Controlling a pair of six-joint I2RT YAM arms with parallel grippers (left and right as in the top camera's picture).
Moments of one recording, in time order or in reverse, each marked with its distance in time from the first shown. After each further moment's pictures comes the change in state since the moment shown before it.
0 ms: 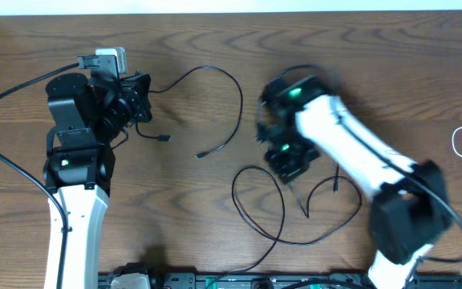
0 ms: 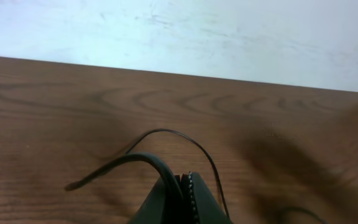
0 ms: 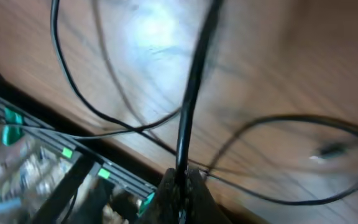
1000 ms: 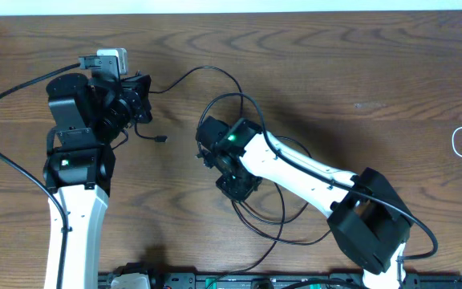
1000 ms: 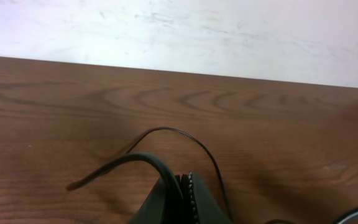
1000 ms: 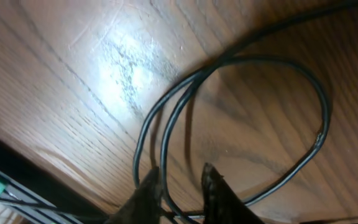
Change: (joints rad) left arm 0.000 0.000 0.000 -0.008 0.000 0.016; right arm 0.307 0.086 0.000 0.300 0.117 0.132
